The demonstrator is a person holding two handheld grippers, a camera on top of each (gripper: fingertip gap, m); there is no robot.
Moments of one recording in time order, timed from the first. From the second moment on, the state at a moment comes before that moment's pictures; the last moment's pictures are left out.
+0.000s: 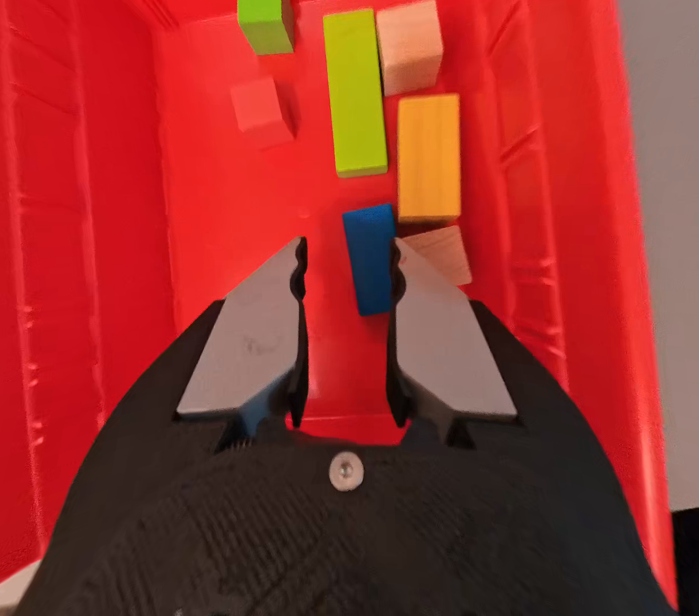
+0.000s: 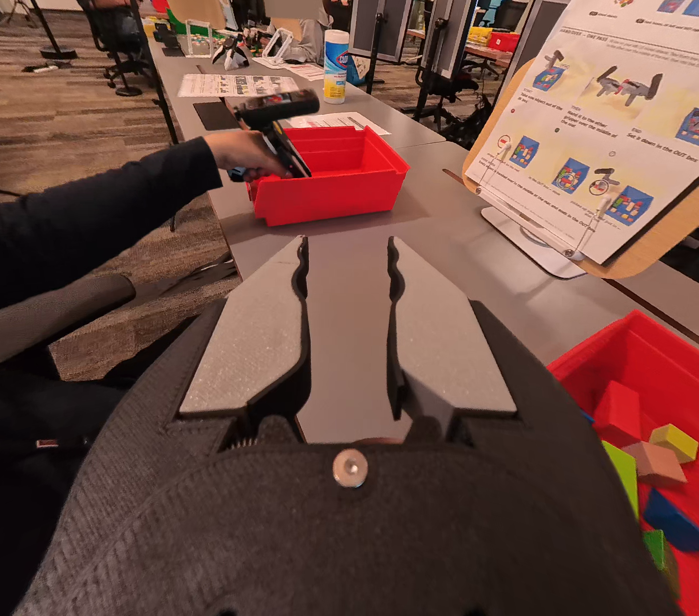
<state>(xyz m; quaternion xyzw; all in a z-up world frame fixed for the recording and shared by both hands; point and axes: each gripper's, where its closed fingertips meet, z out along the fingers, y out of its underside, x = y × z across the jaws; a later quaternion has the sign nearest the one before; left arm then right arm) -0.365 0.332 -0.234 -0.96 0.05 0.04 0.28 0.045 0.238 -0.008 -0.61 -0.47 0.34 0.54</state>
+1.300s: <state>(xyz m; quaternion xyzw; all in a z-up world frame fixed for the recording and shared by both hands) -0.357 0.322 -0.247 -0.97 0.05 -0.05 0.22 0.060 0.242 -0.006 -0.62 -0.45 0.33 0.55</state>
